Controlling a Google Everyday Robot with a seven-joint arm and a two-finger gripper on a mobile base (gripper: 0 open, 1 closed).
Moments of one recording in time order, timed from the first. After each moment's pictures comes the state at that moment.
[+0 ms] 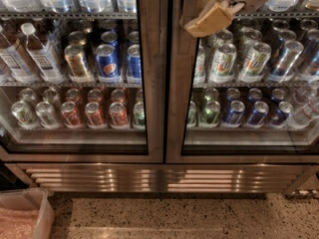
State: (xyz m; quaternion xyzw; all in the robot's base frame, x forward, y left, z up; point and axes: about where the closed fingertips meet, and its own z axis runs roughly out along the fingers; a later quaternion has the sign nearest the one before) arm 0.537 -0.071 1.026 -0.70 0.62 0.21 0.30
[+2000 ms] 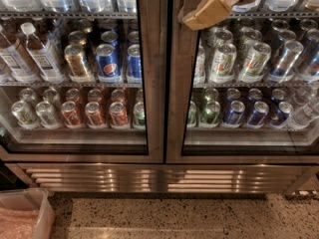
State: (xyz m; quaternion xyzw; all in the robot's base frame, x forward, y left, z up) arm 0.547 -0.070 1.038 -0.70 0.61 0.20 0.31
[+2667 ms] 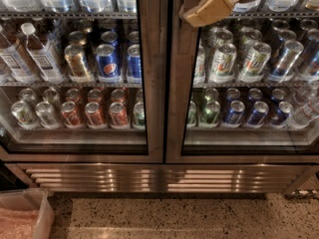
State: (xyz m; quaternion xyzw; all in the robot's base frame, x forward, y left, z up) arm 0.545 -0.069 1.046 -0.69 0.61 0.20 0.33
